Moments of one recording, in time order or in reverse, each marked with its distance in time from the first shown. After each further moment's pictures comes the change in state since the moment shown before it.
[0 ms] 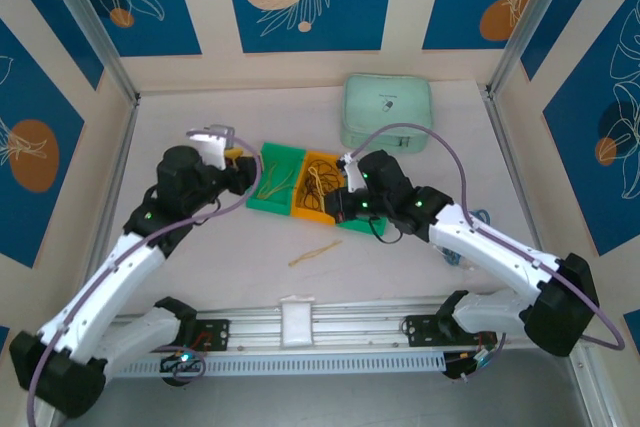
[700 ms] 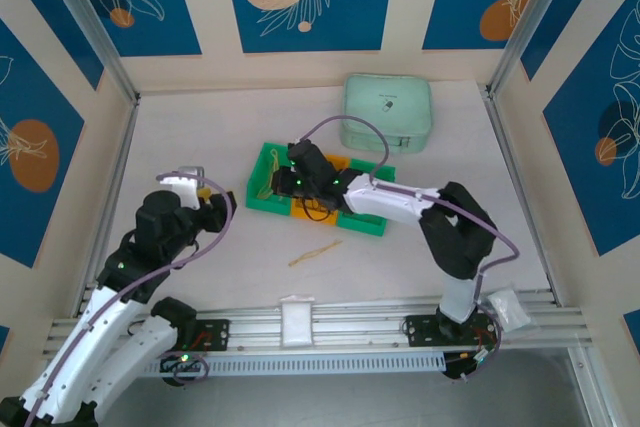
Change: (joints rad) left arm 0.000 -0.306 -0.151 -0.282 -0.193 -0.090; right arm 0.086 0.631 0.316 0.325 0.211 0.338
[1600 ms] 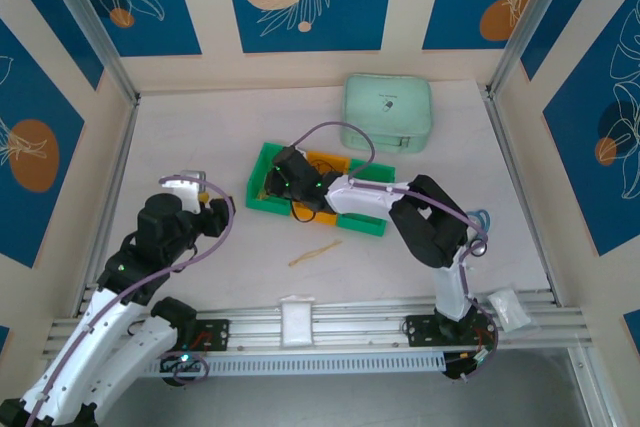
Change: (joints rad) left arm 0.000 -0.004 -0.017 -0.034 -0.013 0.043; right arm 0.028 0.136 0.072 0.027 0.124 0.052
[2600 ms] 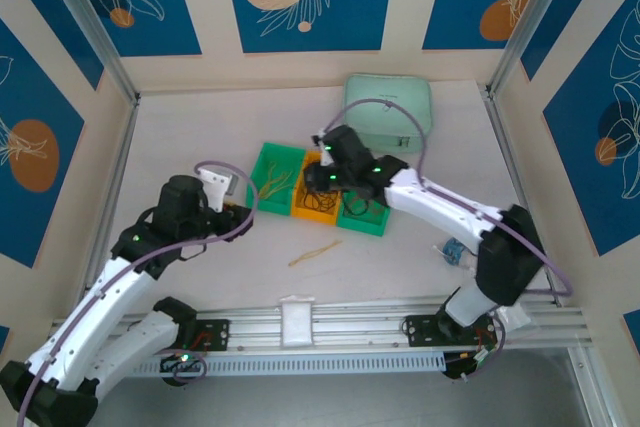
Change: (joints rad) left arm -0.036 0.209 0.103 -0.136 0.281 0.104; right arm -0.152 -0.477 -0.147 -0.393 -0.187 -0.399
